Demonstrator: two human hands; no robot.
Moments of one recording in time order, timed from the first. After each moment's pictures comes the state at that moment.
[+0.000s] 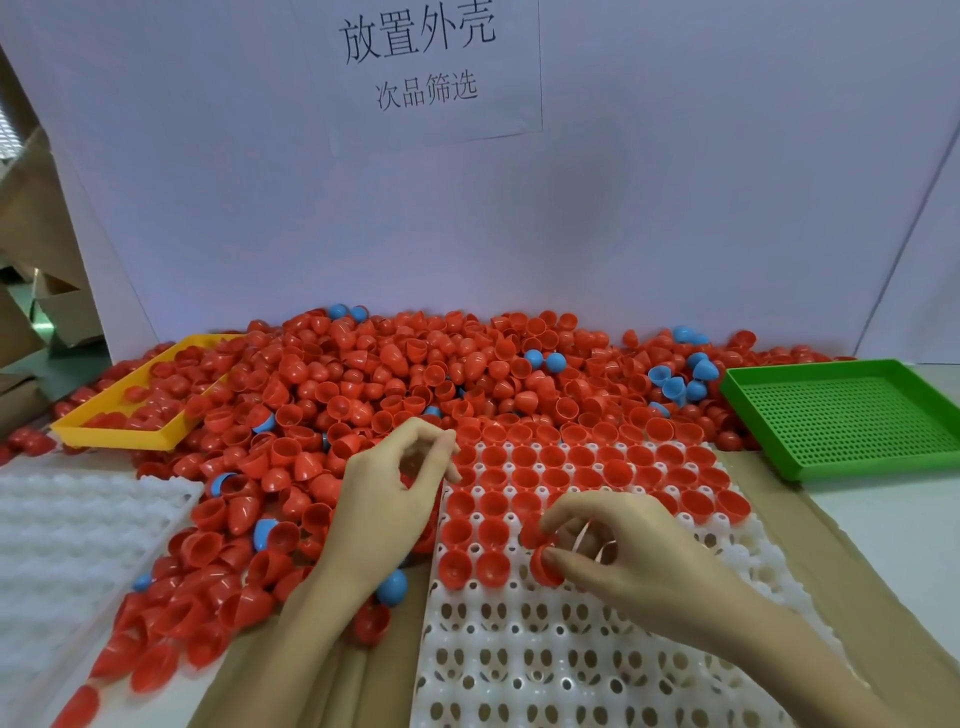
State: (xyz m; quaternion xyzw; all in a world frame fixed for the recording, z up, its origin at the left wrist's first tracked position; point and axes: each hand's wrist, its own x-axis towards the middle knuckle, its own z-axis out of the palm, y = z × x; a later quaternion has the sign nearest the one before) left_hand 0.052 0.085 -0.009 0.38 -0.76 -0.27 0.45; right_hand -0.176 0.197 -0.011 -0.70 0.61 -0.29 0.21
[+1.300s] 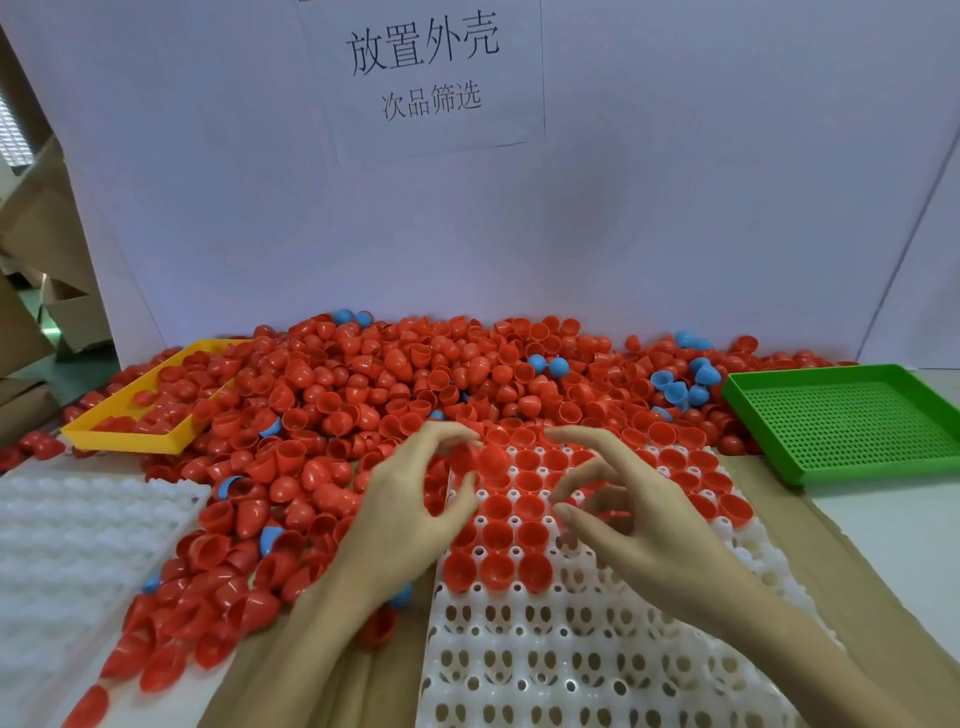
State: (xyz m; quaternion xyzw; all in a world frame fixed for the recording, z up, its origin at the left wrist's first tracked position) left_hand 0.052 0.087 -0.013 0.30 -0.83 -0.19 0.43; right_hand -0.176 0.195 -0.001 -0.66 0.56 -0.44 0.25
